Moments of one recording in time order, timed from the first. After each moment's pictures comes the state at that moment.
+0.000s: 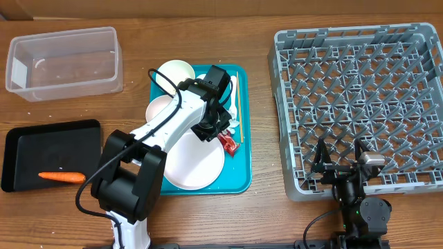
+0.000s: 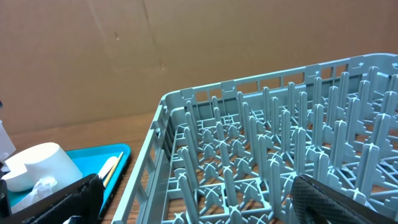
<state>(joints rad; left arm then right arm) -0.48 1.98 1.42 -0.90 0.14 -1.17 -0.01 0.01 0.02 -0.03 -0.06 0.20</state>
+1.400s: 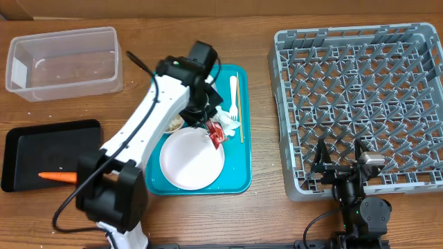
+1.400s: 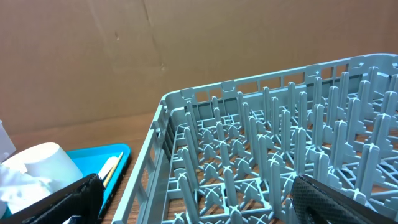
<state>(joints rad) -0.40 1.88 1.63 -1.15 0.17 -1.10 -0.01 0.01 0.02 -0.03 -0.06 0.20</state>
